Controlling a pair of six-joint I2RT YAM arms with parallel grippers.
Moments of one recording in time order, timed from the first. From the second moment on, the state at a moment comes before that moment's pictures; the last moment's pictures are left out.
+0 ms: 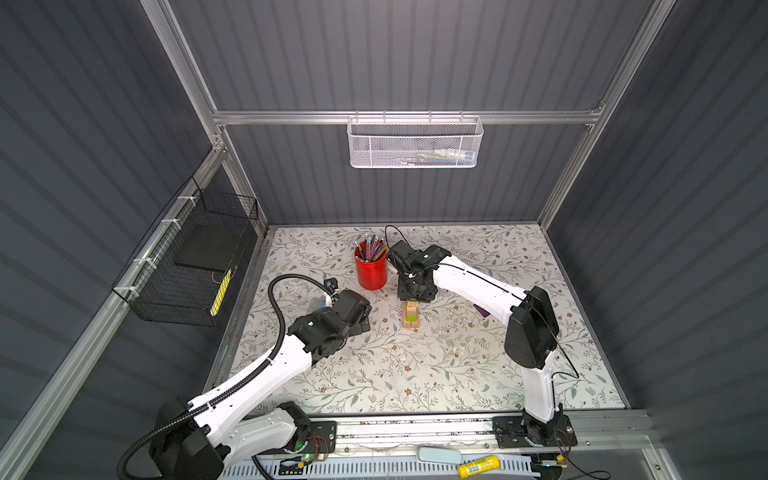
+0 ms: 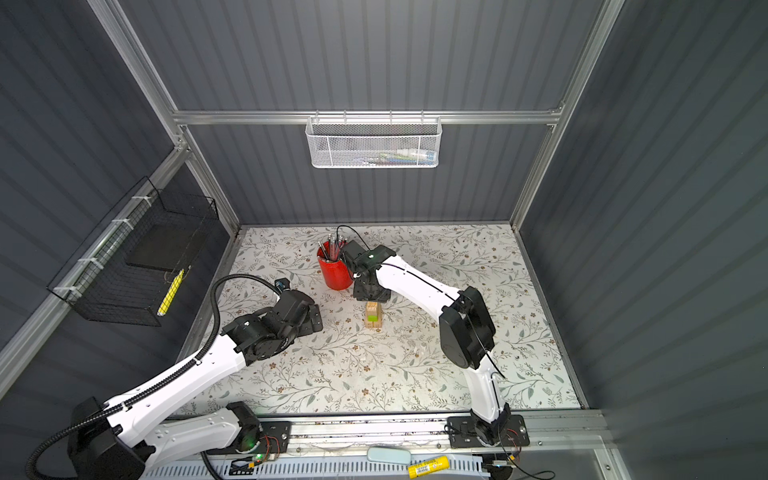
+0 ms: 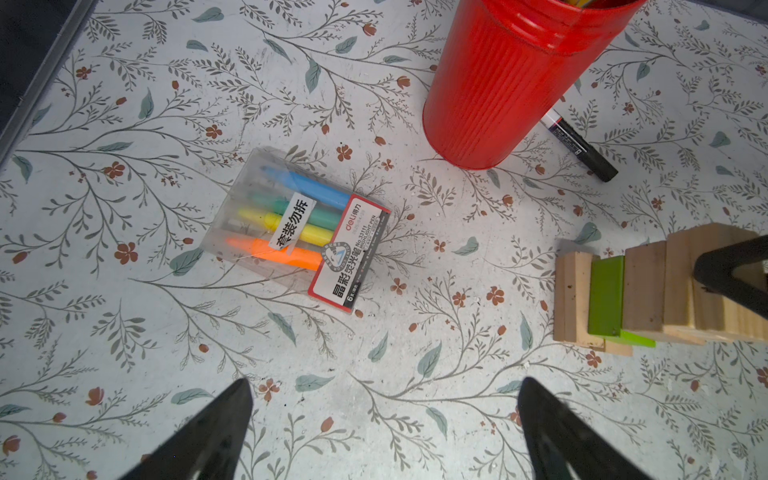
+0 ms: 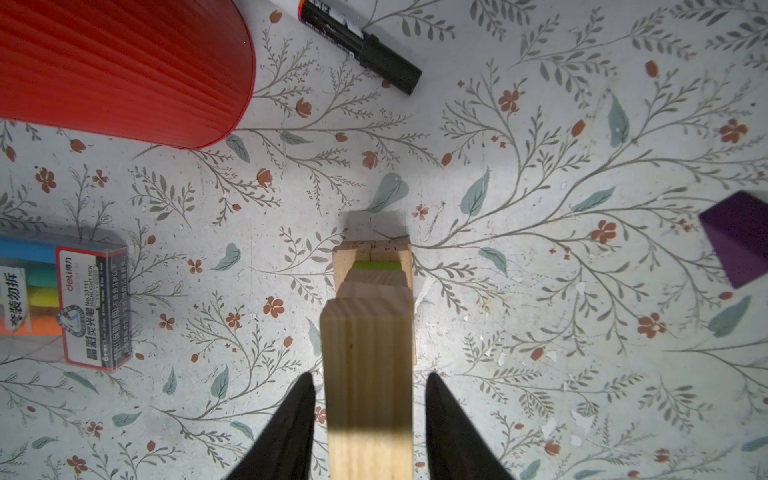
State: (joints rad) left arm -0.75 1.10 0.87 -0.77 -0.47 -0.77; right arm 0.79 2.04 1.84 -1.11 0.16 0.83
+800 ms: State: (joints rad) left arm -0.75 1.10 0.87 -0.77 -0.47 -0.77; right arm 0.79 2.05 1.83 -1.09 0.15 0.86
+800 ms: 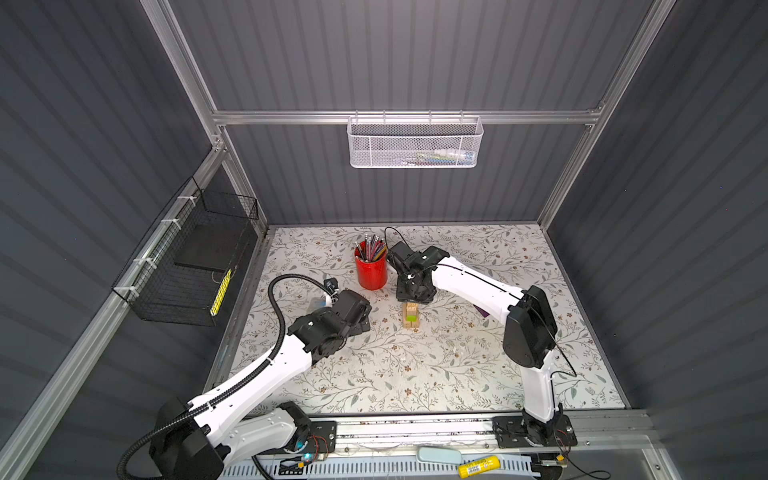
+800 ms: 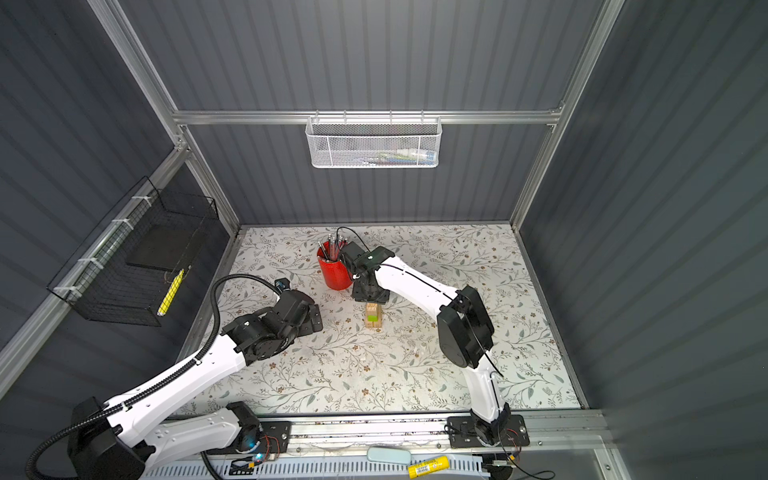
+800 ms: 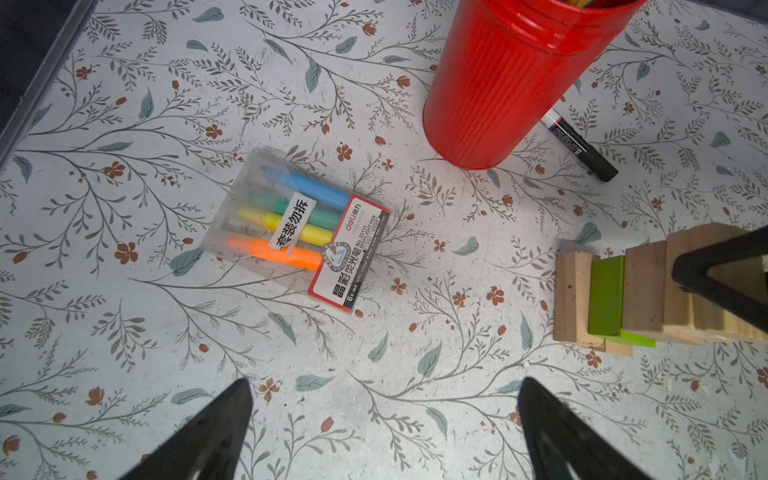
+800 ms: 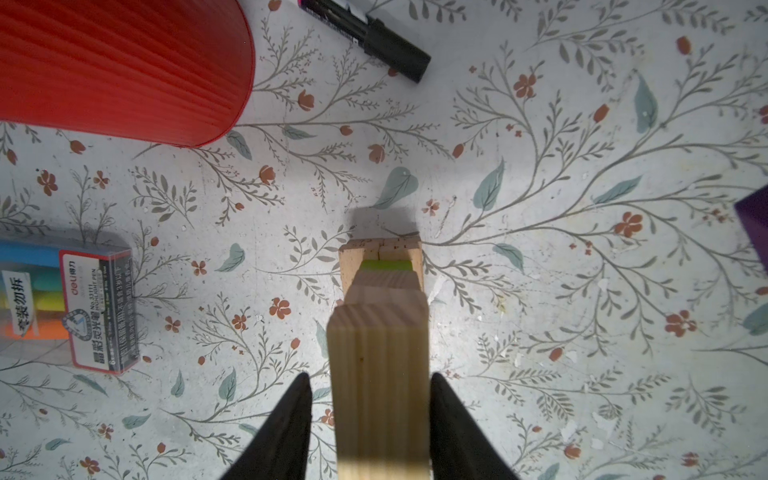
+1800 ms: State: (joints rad) left arm -0.75 1.10 0.89 -0.78 -0.45 -0.77; right arm 0.79 1.97 1.82 -1.08 0.16 0.82
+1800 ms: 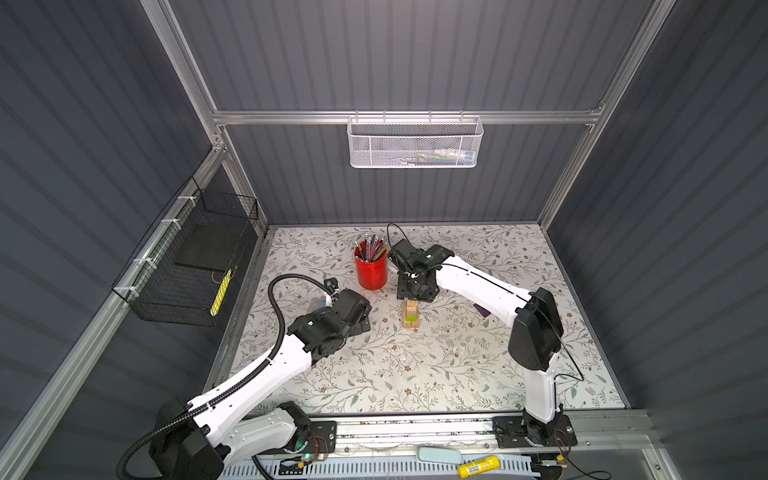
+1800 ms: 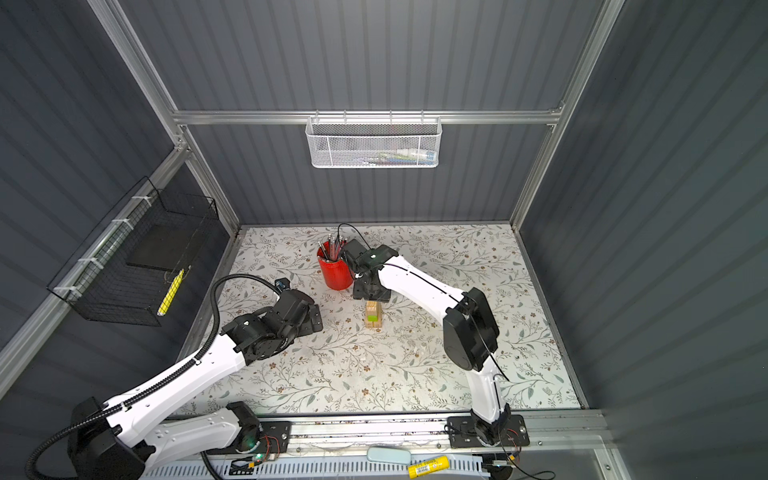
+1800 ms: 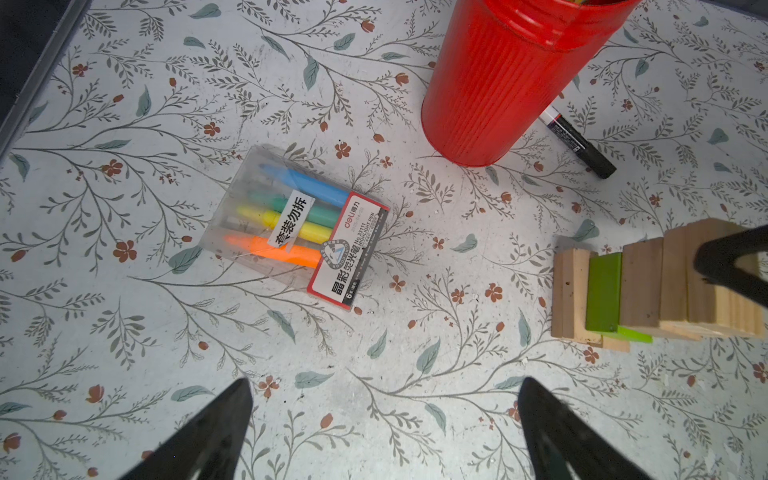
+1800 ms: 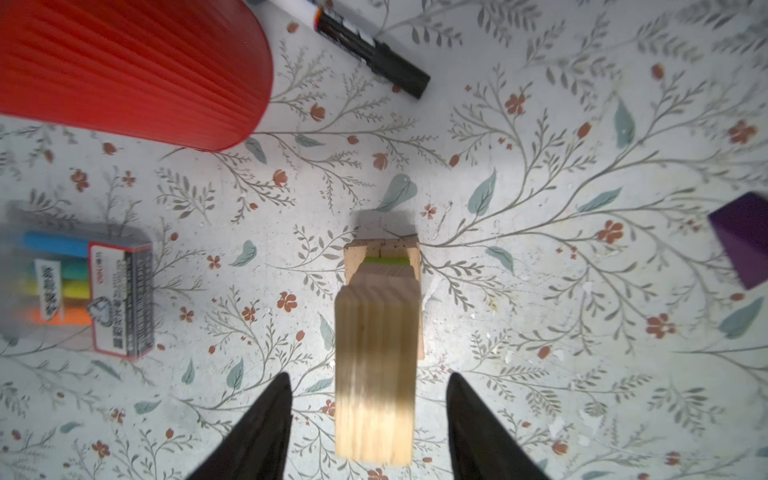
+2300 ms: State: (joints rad) left arm -0.75 1.08 0.95 -0.74 -0.29 -0.72; right arm 0.61 1.47 1.37 -0.90 0.17 0.65
